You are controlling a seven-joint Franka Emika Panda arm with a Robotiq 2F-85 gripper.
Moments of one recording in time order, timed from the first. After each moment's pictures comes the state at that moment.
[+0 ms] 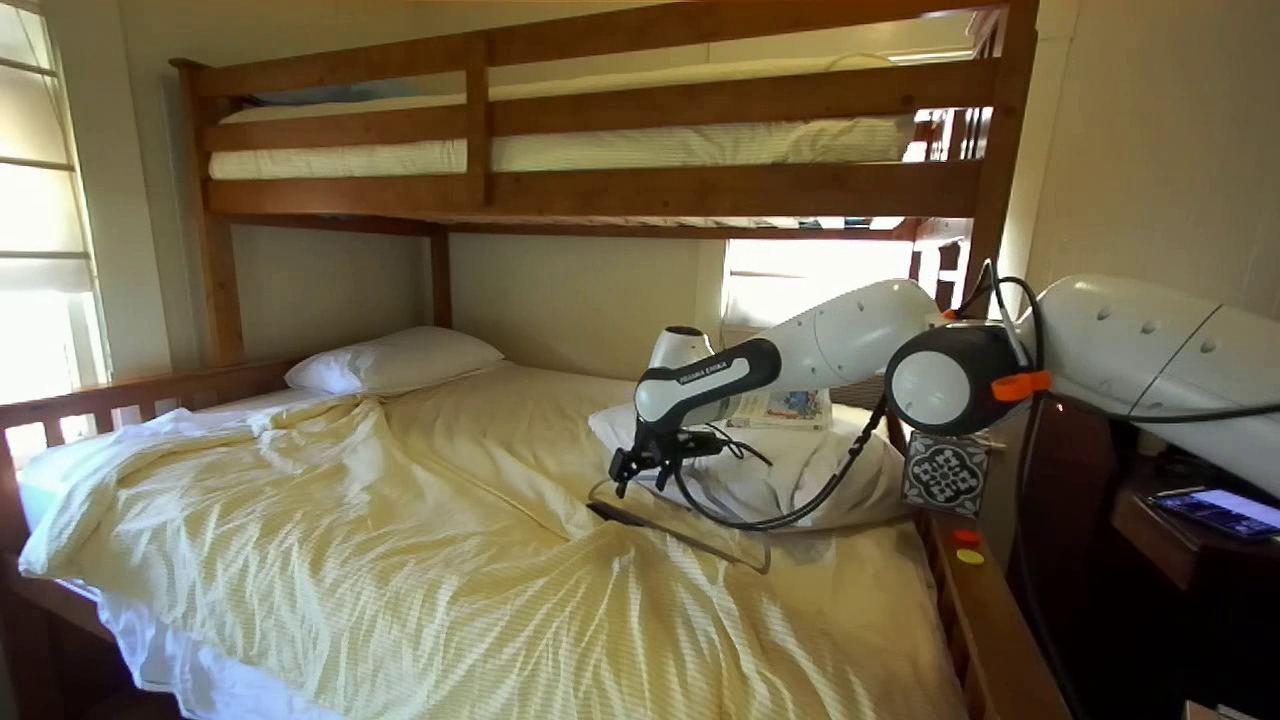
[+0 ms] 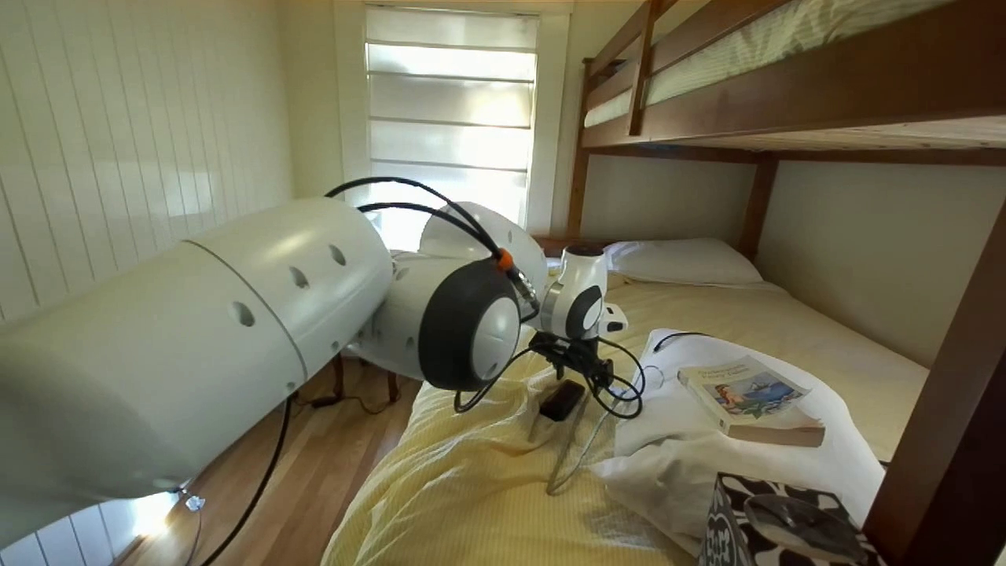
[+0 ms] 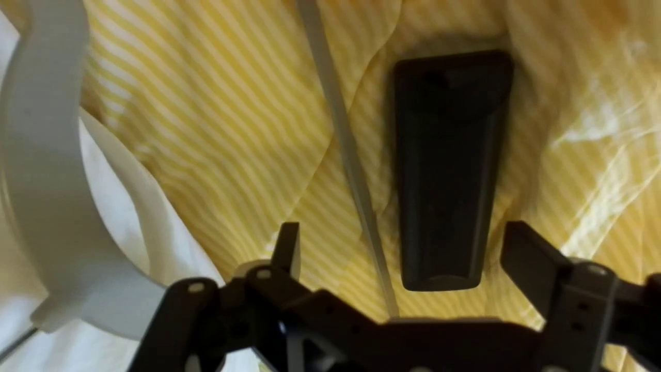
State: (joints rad) arm -0.10 1.21 -0.03 -0.83 0.03 2.33 0.11
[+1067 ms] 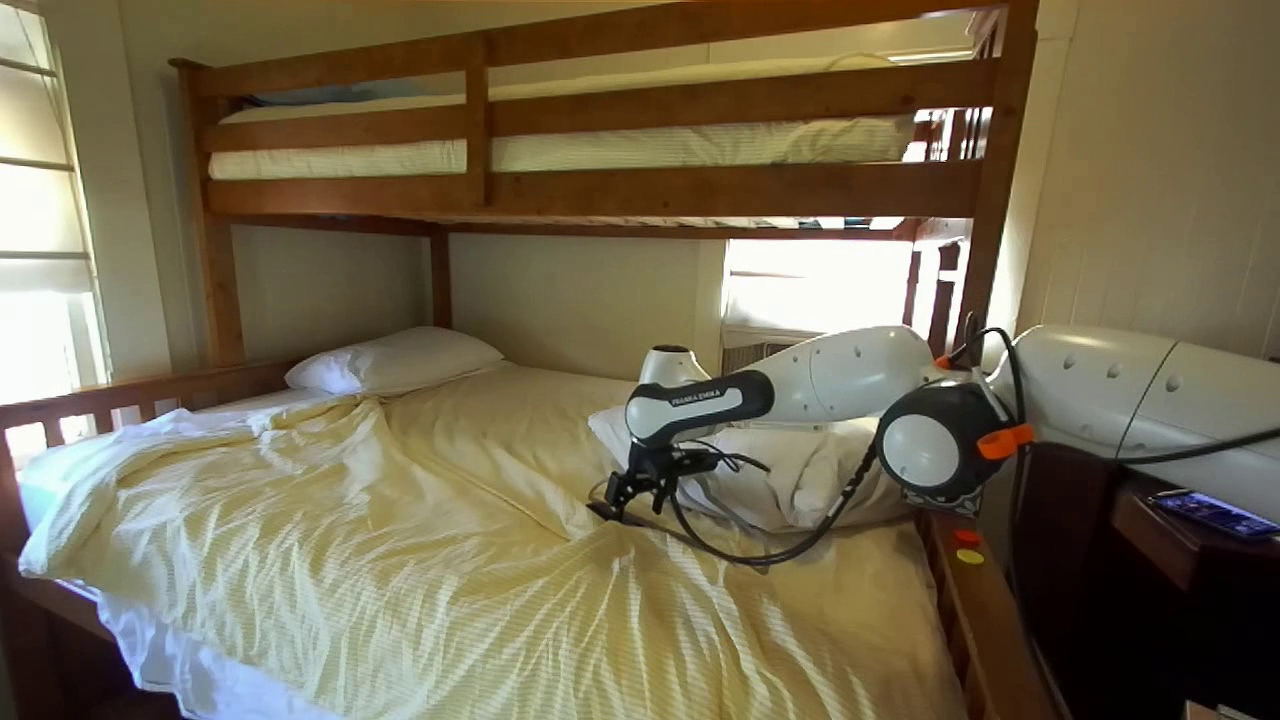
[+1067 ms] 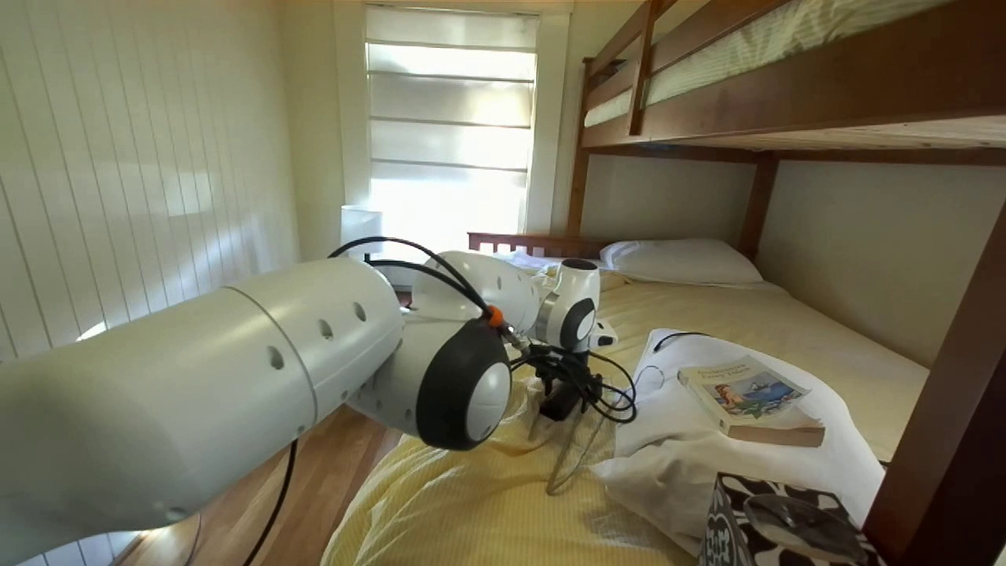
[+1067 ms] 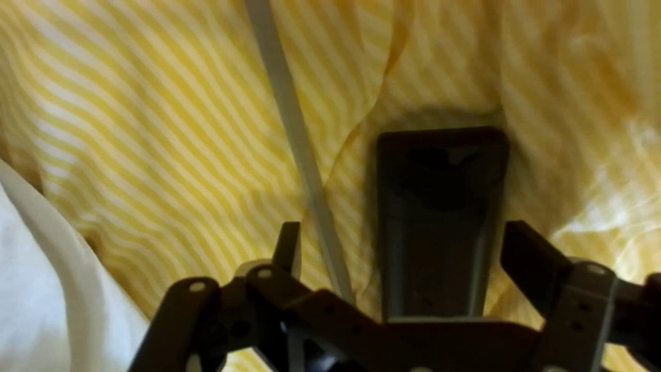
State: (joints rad) arm -0.09 1.39 -0.02 -0.56 0.03 2.14 0.08
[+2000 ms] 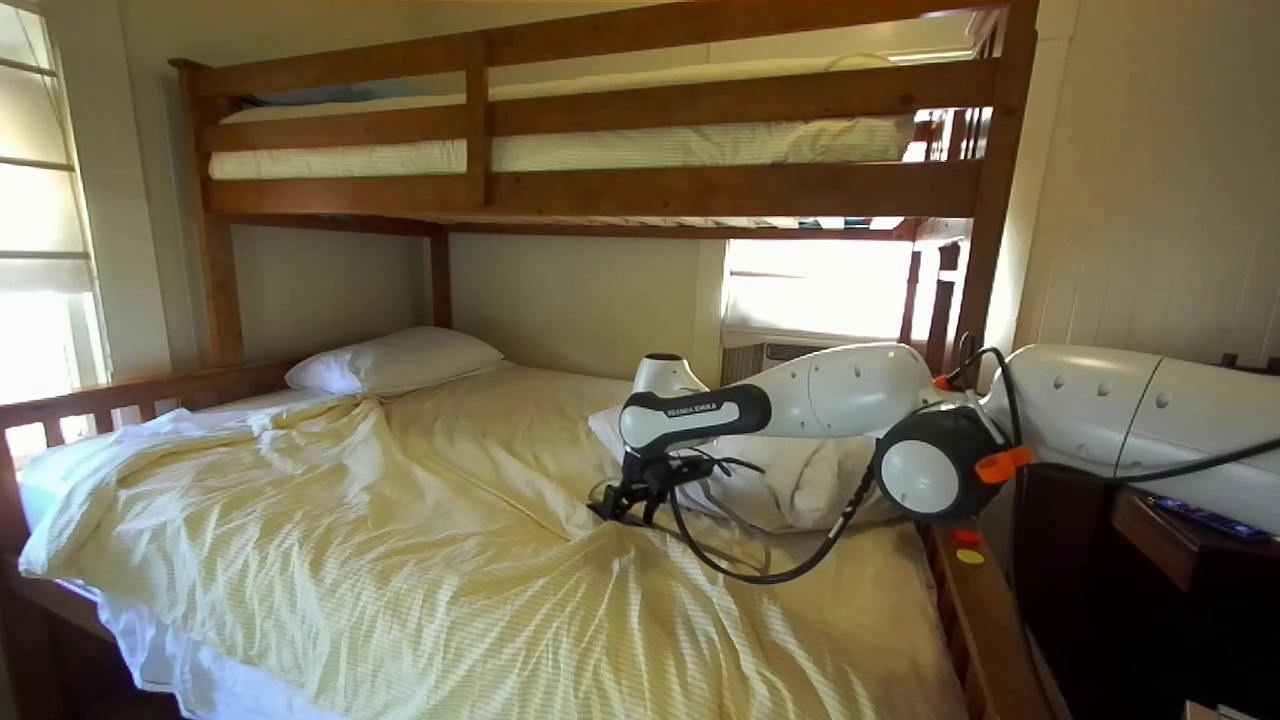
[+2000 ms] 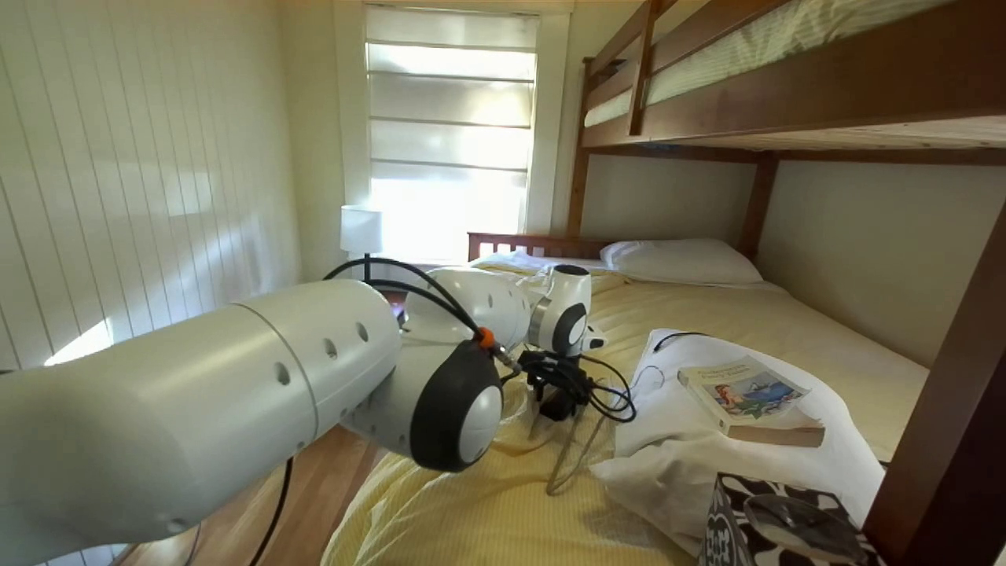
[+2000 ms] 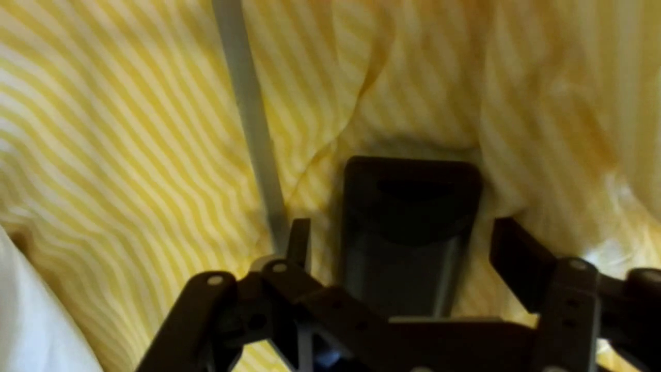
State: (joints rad) arm -0.07 1.47 -0.01 -0.45 0.03 2.10 -0.02
